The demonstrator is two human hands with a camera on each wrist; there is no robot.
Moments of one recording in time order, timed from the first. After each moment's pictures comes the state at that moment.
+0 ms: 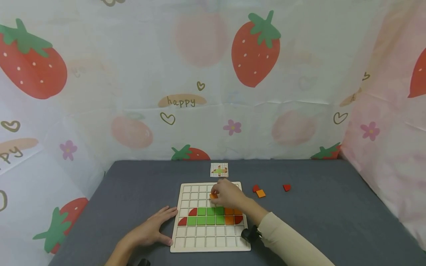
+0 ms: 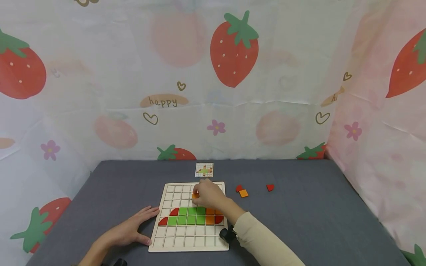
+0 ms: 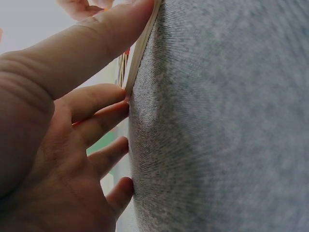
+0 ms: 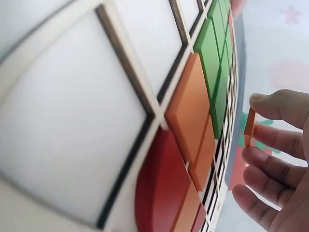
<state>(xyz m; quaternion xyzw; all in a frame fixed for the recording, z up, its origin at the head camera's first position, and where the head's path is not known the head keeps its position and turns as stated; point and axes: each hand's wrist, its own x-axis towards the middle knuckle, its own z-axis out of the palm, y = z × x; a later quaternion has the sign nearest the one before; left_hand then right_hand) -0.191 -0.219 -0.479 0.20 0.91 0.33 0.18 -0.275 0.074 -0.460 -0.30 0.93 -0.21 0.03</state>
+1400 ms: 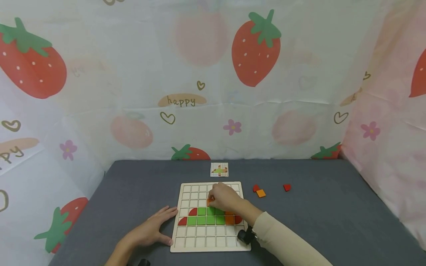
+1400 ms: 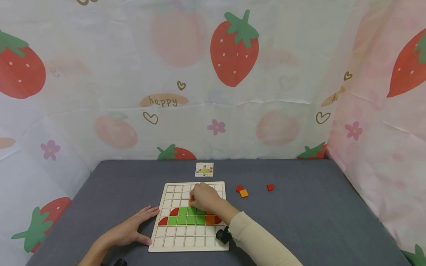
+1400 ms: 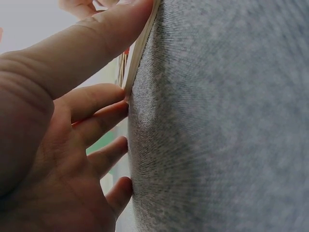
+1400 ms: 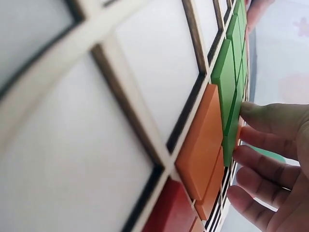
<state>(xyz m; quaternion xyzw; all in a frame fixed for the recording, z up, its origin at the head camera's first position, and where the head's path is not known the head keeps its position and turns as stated) -0.191 -0.219 -0.479 0.20 0.91 0.33 0.18 -0.271 0.060 -0.465 -0.34 0.93 -0.14 0.02</state>
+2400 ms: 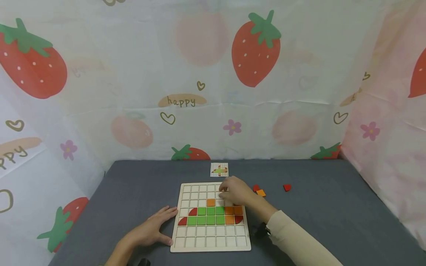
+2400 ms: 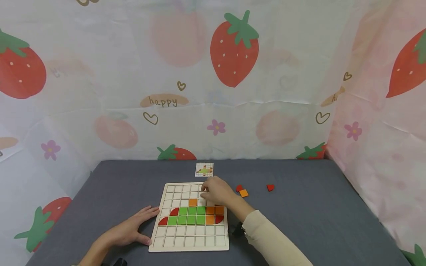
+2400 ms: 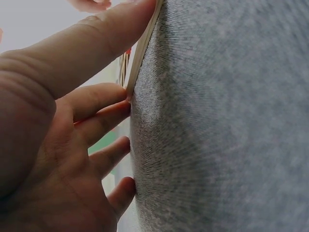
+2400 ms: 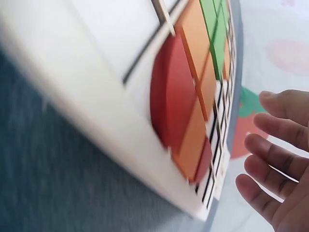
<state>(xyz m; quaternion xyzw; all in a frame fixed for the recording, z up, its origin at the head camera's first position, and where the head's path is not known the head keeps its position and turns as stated) -0.192 -0.219 -0.478 0.20 0.90 0.33 0.19 -0.282 0.102 -0.458 -0.32 0.92 -0.24 0.02</state>
